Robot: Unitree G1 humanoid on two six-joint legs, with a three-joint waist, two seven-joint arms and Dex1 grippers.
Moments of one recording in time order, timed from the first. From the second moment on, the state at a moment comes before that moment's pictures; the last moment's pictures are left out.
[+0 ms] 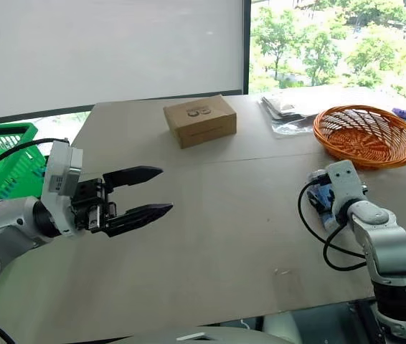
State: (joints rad) left arm -0.03 0.88 0.42 -0.71 -1.10 0.81 -0.76; right arm -0.13 -0.53 -0.14 -0.39 0.18 1.08 0.26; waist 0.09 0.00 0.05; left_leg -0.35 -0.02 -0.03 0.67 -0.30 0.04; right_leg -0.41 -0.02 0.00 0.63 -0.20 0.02
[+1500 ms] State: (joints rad) left arm -0.21 0.43 0.26 -0.56 -1.48 0.67 -0.30; right arm -0.45 -0.29 0.06 -0.53 0.64 0.75 0.73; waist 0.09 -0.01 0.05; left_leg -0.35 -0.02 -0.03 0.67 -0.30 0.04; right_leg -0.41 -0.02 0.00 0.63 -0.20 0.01
